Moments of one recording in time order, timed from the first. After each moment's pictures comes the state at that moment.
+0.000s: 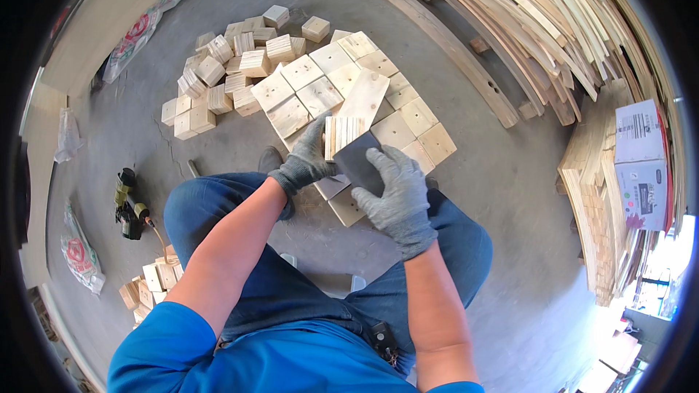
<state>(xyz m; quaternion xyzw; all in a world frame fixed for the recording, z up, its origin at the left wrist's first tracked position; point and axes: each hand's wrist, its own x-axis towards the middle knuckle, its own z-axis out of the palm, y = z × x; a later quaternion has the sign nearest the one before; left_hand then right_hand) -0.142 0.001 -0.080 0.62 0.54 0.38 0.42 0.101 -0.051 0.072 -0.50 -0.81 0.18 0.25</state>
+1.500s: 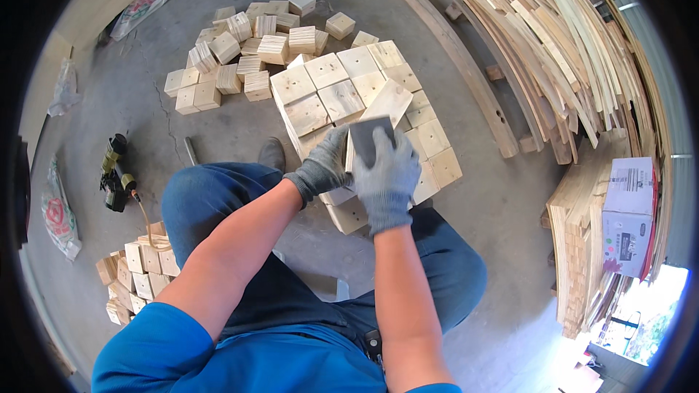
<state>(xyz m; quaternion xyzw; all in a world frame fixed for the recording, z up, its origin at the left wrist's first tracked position) -0.131 -0.002 -0.075 0.64 0.57 0.37 0.36 0.021 -0.004 0.042 -0.61 -0.77 0.05 0.18</state>
